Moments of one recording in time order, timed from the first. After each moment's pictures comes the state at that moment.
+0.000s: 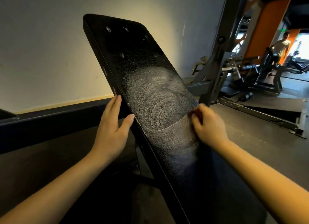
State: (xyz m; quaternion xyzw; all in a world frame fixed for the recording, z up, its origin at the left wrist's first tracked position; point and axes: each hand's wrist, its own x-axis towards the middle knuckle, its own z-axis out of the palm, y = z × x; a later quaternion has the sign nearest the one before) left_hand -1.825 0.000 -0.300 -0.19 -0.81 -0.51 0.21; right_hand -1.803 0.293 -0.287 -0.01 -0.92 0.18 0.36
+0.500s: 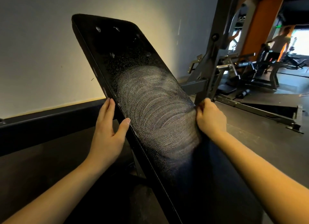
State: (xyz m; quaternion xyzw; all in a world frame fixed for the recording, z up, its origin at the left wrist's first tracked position) left_hand -1.824 0.012 -0.309 -0.17 -0.80 -0.53 0.22; right_hand -1.825 0.318 -0.283 -0.16 -0.90 0.18 0.35
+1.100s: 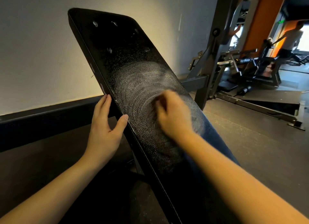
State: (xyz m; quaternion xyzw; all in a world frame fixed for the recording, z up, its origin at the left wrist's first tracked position) left_hand -1.823 0.015 -0.307 -0.17 -0.80 -0.52 0.26; right_hand -1.817 0.216 -0.269 0.05 -0.90 0.22 0.38
